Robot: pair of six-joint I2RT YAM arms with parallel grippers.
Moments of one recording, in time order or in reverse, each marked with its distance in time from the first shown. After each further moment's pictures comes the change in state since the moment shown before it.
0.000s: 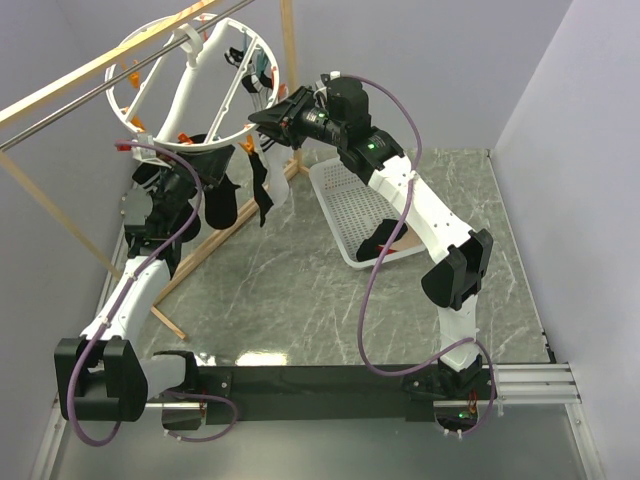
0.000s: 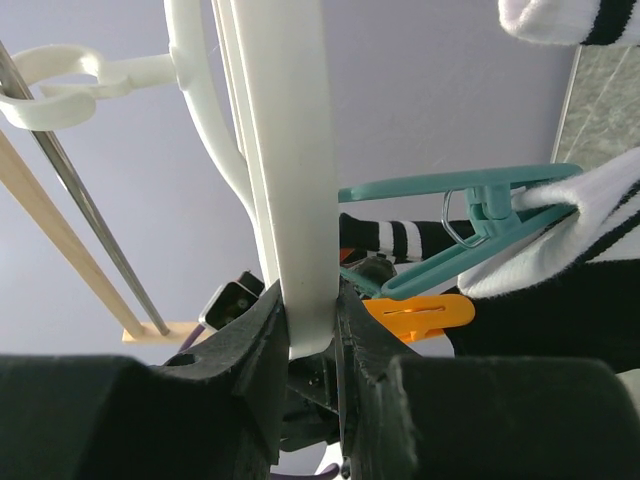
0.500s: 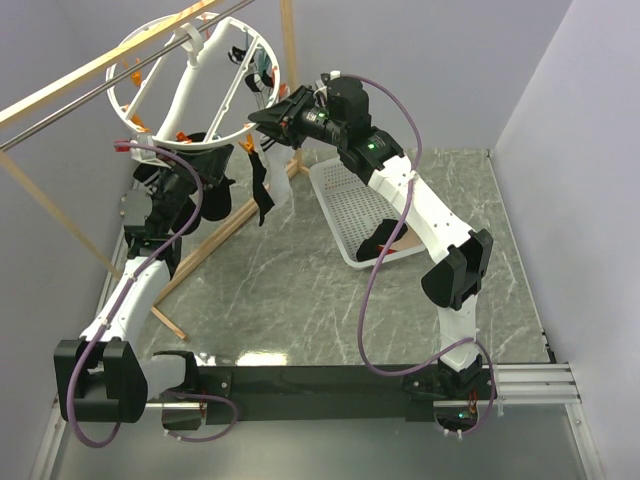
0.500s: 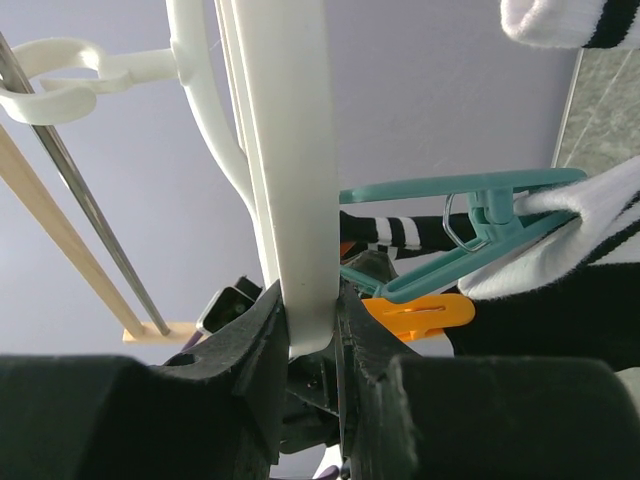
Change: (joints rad) left arm -0.001 -0.006 0.001 -0.002 -0.023 0.045; right arm 0.000 0.000 0.000 0.006 0.000 -0.003
